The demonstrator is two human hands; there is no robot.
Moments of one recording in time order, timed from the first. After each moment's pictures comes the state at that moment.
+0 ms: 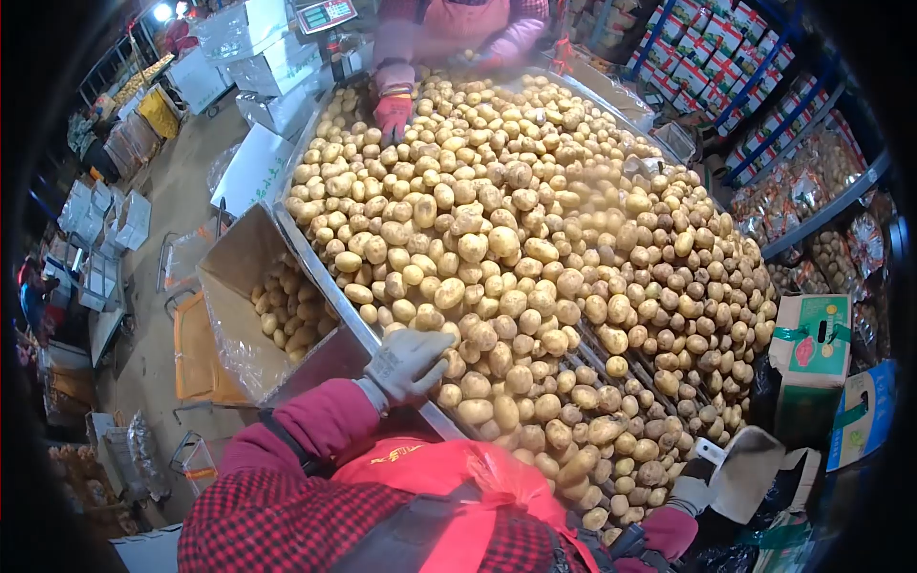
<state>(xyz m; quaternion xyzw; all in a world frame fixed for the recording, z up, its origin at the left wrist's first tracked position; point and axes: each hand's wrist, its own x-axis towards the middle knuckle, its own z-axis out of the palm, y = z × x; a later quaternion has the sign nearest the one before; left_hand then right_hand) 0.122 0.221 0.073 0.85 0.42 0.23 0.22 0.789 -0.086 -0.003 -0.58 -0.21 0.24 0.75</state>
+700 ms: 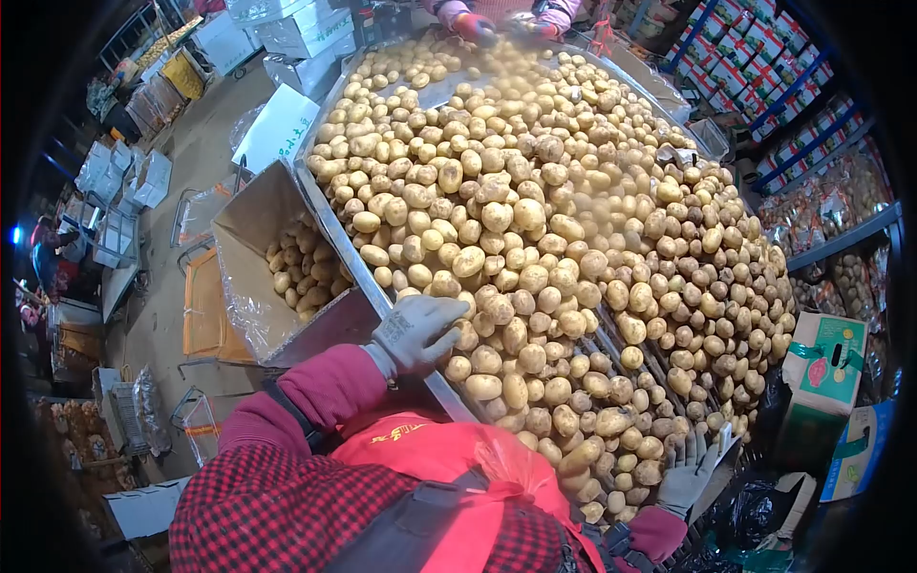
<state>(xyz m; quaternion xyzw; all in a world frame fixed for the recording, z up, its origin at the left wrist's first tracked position) 0.124 0.218 0.068 0.84 0.44 0.25 0.22 0.675 -0.003 0.100 -0.58 -0.11 0.38 0.71</state>
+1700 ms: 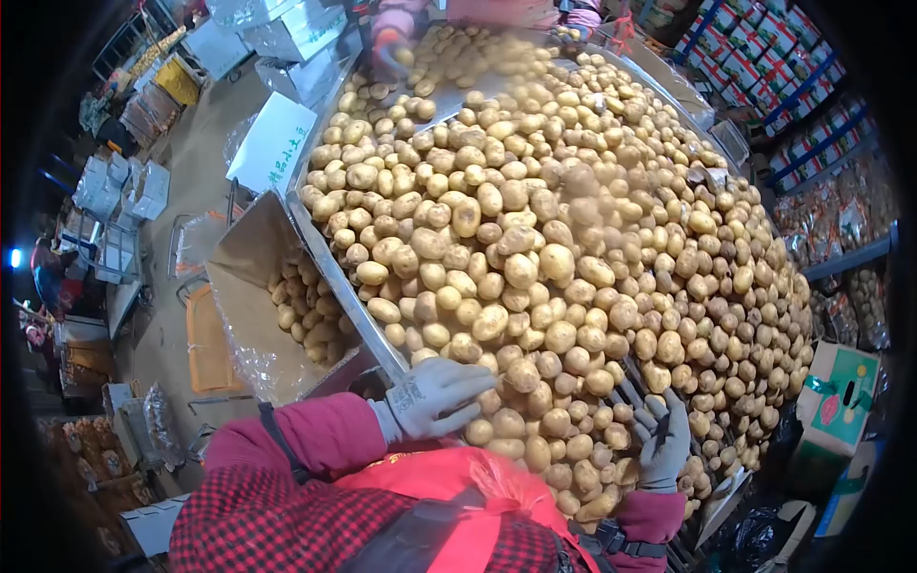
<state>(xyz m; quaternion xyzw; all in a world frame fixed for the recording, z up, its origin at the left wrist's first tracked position) 0.107 0.250 0.074 0.84 0.31 0.30 0.32 0.523 0.179 0.095 -0.65 -0.12 0.49 0.57</state>
